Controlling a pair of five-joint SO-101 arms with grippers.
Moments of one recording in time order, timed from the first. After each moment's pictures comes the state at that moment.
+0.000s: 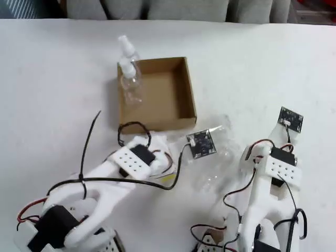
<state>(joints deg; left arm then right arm) 34.7 -14.5 52.3 38.3 -31.3 19.8 -32.4 58.9 55.5 -3.1</state>
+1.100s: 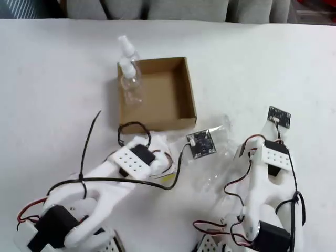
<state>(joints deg) 34.7 -14.5 52.3 38.3 -31.1 16.4 -22.2 56.6 51.3 -3.3</state>
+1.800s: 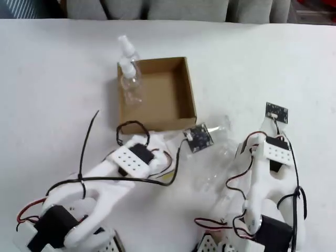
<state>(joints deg) 33.6 -14.5 52.2 38.3 -25.1 17.5 -18.5 53.1 51.2 1.5</state>
